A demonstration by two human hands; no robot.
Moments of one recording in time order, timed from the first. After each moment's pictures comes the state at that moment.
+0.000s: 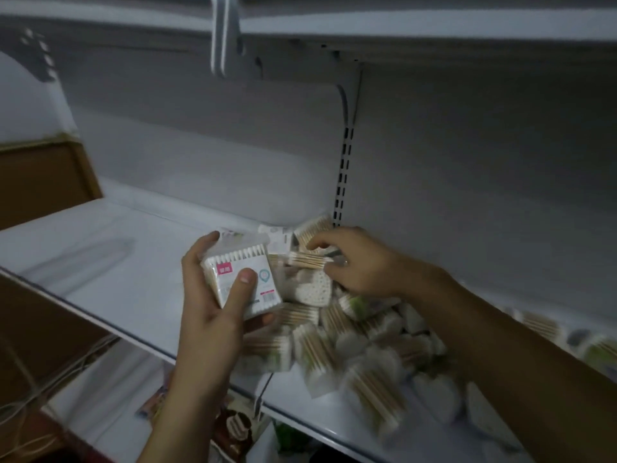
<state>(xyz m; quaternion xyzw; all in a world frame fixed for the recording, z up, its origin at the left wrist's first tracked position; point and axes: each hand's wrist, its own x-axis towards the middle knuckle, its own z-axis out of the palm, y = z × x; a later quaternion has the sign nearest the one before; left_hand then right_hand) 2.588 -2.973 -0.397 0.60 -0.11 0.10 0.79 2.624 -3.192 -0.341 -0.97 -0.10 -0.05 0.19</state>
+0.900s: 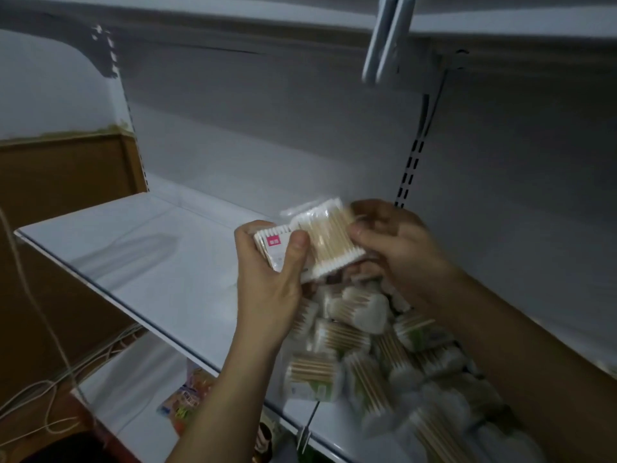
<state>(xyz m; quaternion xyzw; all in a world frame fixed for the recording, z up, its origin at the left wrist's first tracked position) 2.651 -2.972 -0.381 0.62 -0.11 0.19 0.75 2.633 -3.128 -0.316 -0.72 -0.04 -0.09 0.68</state>
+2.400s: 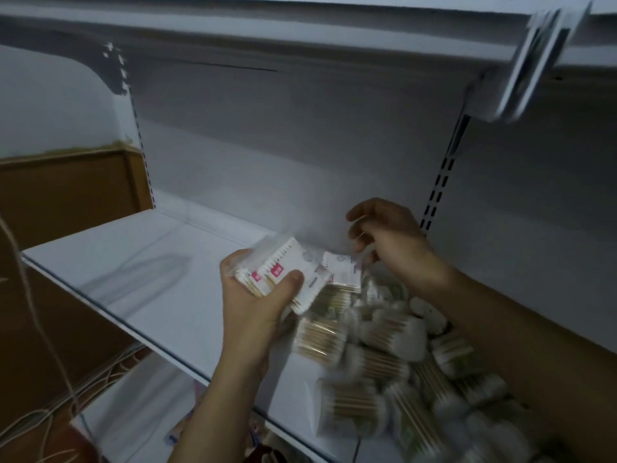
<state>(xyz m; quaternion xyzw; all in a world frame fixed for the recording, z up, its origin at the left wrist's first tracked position) 2.699 -2.919 -0.416 0.56 -0.06 0.12 0.82 2.707 -3.104 -0.316 -0.83 0.02 -0.17 0.54</state>
